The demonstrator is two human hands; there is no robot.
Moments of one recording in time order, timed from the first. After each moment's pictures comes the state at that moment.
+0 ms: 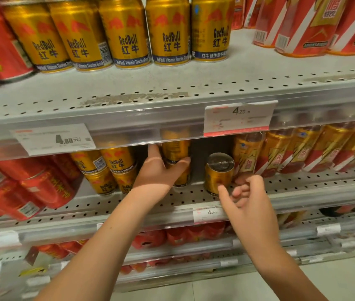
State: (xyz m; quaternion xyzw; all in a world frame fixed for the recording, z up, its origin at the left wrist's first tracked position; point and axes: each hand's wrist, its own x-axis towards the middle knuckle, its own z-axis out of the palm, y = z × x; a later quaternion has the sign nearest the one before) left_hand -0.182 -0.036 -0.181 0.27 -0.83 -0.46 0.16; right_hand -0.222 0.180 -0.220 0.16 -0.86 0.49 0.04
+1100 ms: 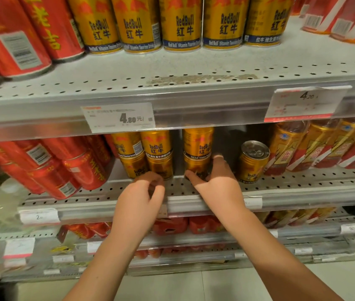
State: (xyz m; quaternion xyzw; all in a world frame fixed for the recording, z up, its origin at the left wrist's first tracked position) left_hand -0.060 -0.076 -0.210 0.31 -0.89 -0.27 0.19; right_hand -0.205 0.054 -0.223 0.22 -0.90 0.37 -0.06
